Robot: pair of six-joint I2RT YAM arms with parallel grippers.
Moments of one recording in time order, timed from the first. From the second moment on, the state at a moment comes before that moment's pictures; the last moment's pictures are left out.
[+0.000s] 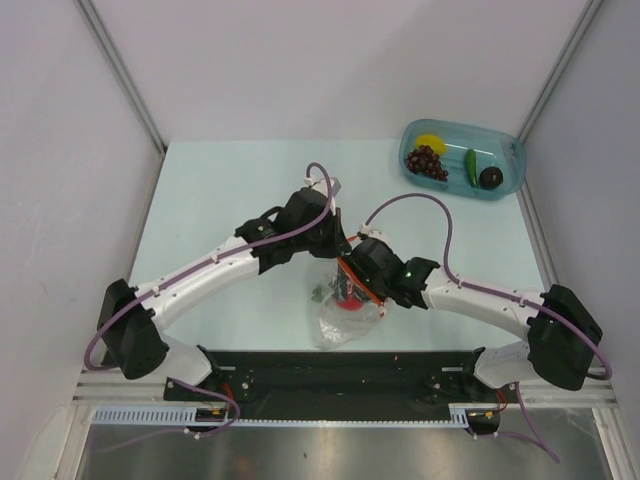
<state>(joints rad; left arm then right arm) -0.84 1.44 1.24 -0.46 0.02 -0.68 0.93 1.38 0.89 -0.42 0.13 0.83</state>
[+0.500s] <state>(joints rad) -0.83 1.26 1.04 -0.36 0.09 -0.60 0.76 1.31 0.90 -0.43 0.02 0.81</state>
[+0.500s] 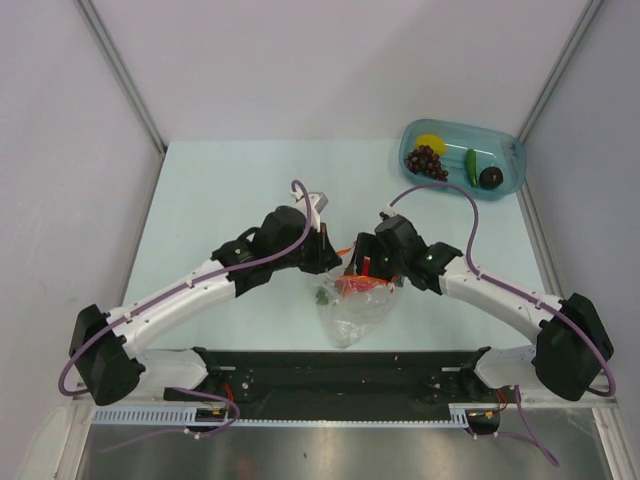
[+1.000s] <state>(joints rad) -0.83 1.25 0.99 -0.26 0.15 -0.63 0.70 1.27 1.00 -0.48 -0.11 0.80</state>
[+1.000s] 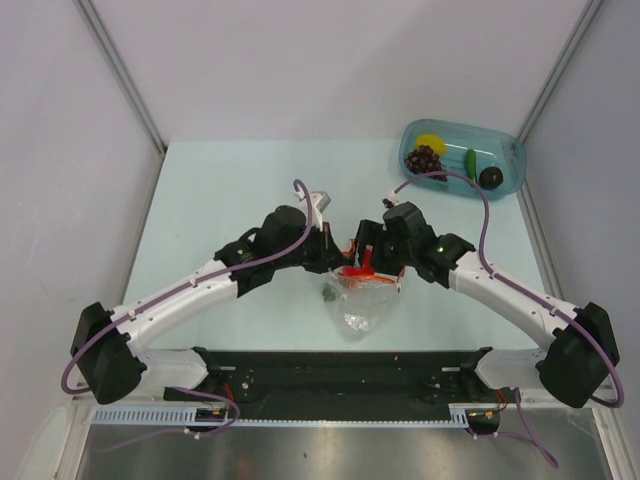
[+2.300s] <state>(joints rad) -0.84 1.22 1.08 -0.47 0.18 -0.67 1.05 1.22 1.07 -0.56 0.44 0.44</state>
